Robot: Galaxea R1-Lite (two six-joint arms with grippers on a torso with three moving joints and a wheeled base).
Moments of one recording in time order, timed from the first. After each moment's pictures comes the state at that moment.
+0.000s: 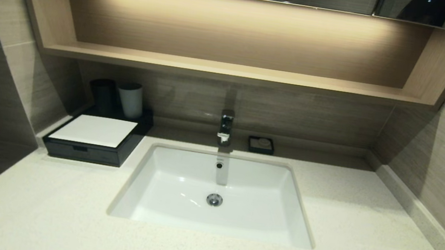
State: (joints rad) left arm 0.01 0.00 0.00 -0.01 0.00 0.01; right arm 0.00 0.00 0.00 -0.01 0.00 0.05
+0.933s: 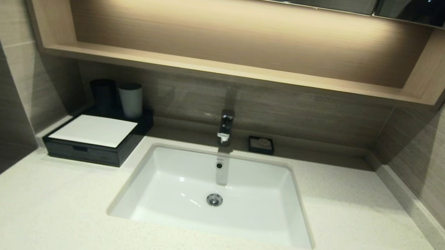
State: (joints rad) left arm 0.01 0.00 0.00 -0.01 0.00 0.01; right arm 0.00 0.00 0.00 -0.01 0.00 0.05
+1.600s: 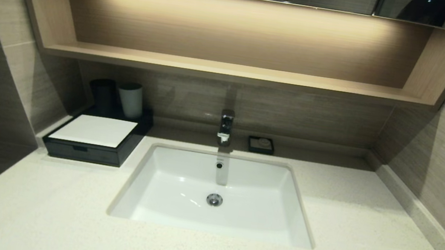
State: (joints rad) left arm 0.01 0.00 0.00 -0.01 0.00 0.01; right arm 0.00 0.00 0.00 -0.01 0.00 0.05
